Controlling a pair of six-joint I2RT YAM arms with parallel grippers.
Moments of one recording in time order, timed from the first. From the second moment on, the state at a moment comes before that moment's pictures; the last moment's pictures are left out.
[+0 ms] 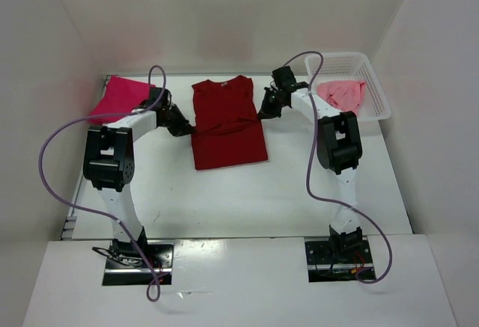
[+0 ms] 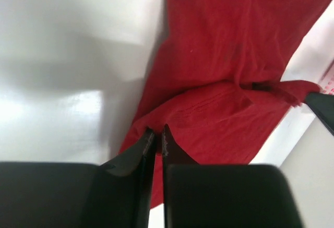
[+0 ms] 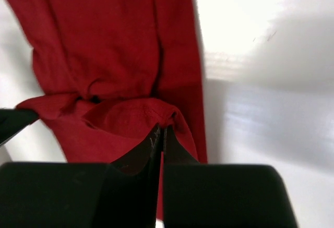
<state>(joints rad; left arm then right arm) -0.07 1.95 1.31 -0.34 0.38 -0.76 0.29 2.21 1.81 -0.54 -0.30 0.55</state>
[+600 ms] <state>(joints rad) -0.14 1.64 1.17 -0.15 0.35 -0.80 0.33 2.02 1.75 -0.53 -0.25 0.54</state>
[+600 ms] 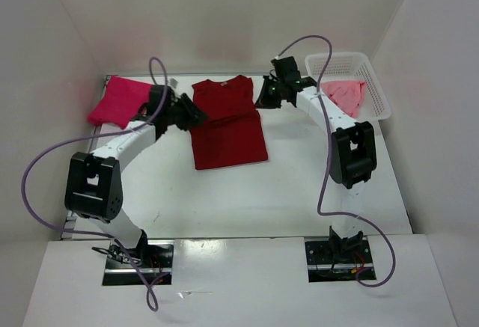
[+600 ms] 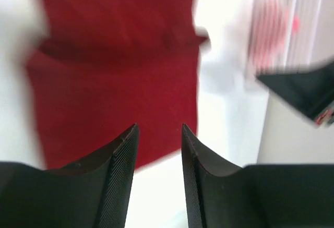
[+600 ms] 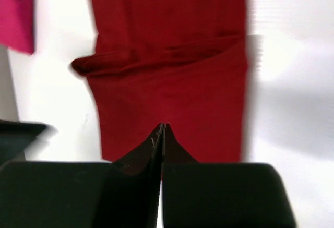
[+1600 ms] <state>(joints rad) -0.32 1.37 0.68 -0.25 0.28 -0.82 0.46 1.87 1.12 -0.29 -0.35 0.69</state>
